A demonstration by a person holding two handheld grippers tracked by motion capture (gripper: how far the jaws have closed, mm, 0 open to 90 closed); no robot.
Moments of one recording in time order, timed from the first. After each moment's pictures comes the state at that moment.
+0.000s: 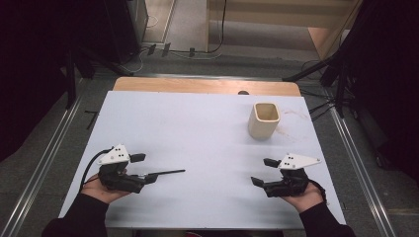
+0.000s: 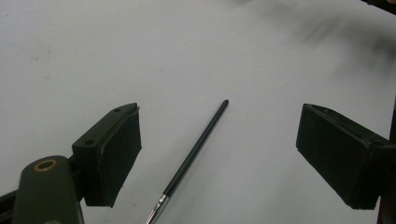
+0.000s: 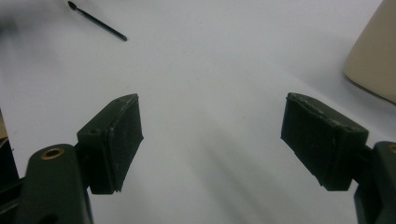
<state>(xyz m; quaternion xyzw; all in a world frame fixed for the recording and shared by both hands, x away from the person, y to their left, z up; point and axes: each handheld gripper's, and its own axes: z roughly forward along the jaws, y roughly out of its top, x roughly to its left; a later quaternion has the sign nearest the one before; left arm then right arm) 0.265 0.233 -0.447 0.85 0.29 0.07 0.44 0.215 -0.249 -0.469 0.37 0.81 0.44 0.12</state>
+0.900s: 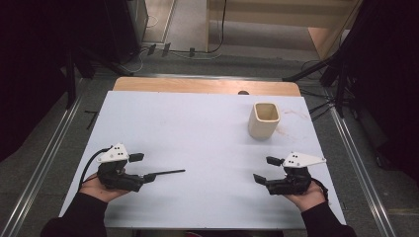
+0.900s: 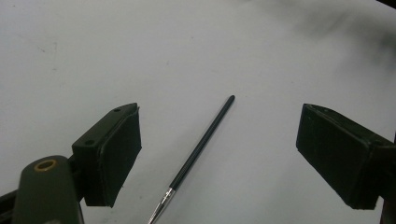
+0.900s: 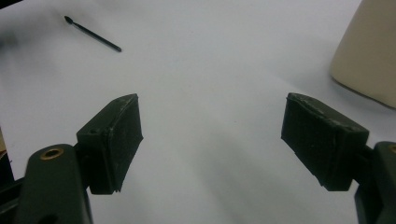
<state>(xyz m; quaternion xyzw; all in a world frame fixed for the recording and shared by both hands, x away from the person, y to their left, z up) 0.268 0.236 -0.447 0.85 0.30 0.07 0.44 0.217 -0.256 -0.469 0.38 0.80 0.46 0.12</state>
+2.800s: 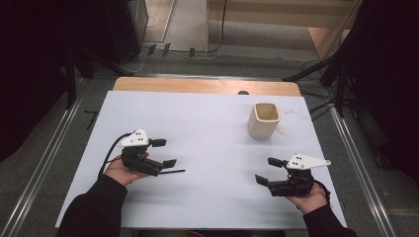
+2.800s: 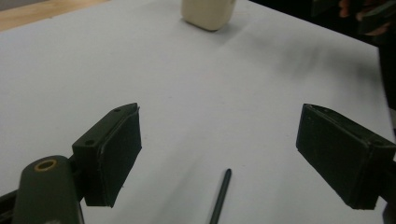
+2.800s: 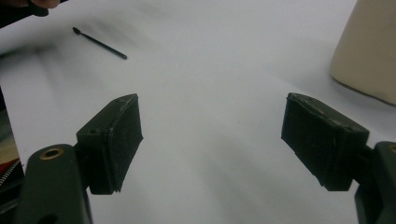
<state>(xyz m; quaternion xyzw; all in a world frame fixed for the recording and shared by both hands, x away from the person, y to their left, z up) 0.313 0.193 -0.456 0.84 0.22 0.03 0.50 0.211 -0.261 -0.470 0.39 0.78 0.47 0.12</state>
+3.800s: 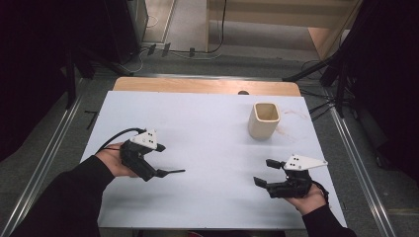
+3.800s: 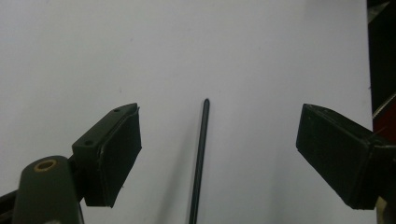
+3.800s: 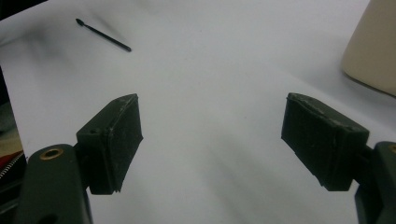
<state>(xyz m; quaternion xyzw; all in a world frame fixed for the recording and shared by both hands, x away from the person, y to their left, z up) 0.319 0.183 -0.421 0.95 0.10 0.01 0.31 0.211 -0.257 -0.472 0.38 0.79 0.47 0.11</state>
